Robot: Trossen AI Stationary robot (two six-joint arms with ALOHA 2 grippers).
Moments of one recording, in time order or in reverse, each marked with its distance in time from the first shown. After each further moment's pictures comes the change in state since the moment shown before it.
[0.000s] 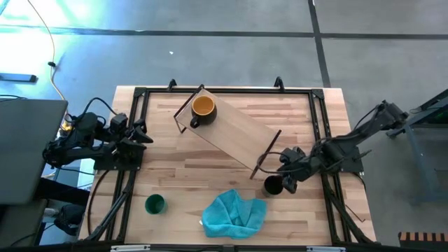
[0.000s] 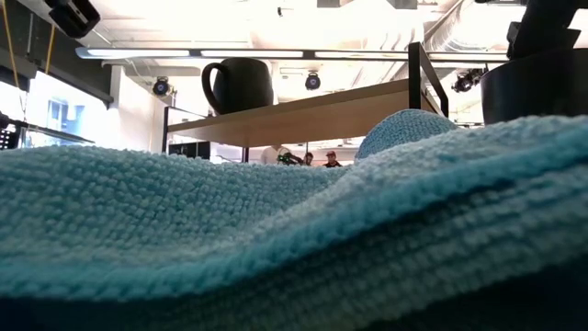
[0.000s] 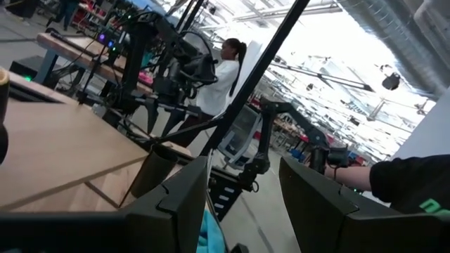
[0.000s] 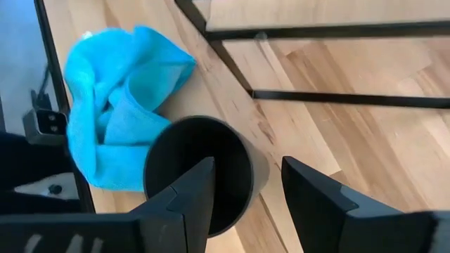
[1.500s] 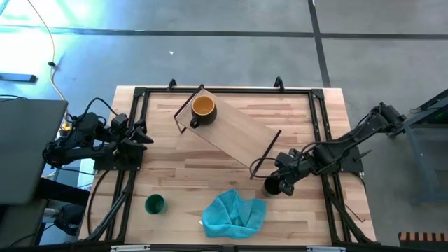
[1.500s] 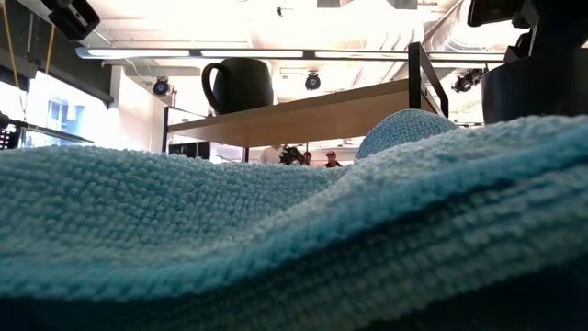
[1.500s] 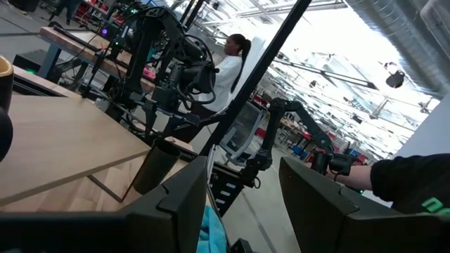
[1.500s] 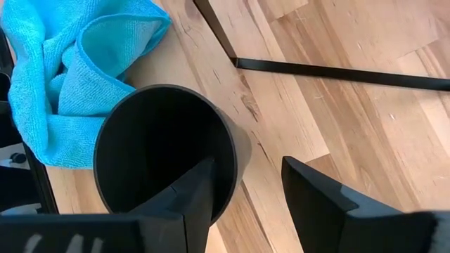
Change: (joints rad) left arm 0.000 0.000 0.000 -0.016 0.000 0.003; right arm -0.033 0.100 0.000 -0.026 -0.071 -0.065
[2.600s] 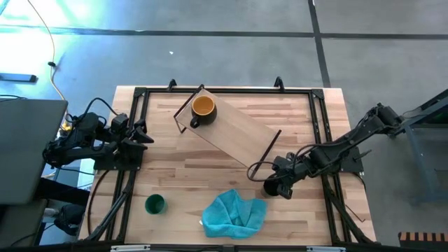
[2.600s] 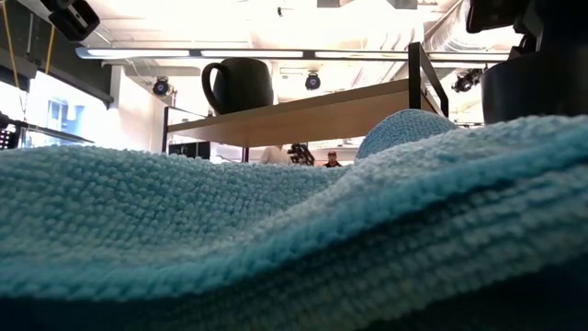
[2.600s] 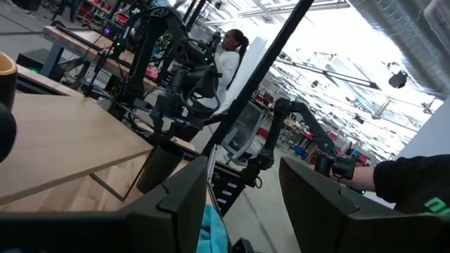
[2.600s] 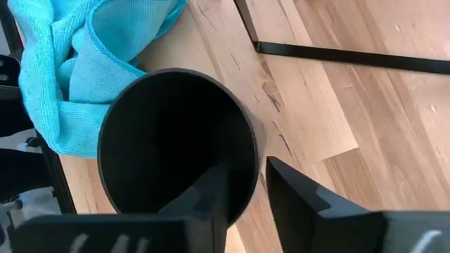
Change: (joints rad) left arm 0.000 0.000 0.000 -0.007 -0.007 0.000; right arm 0.000 0.053 0.000 0.050 -0.070 0.000
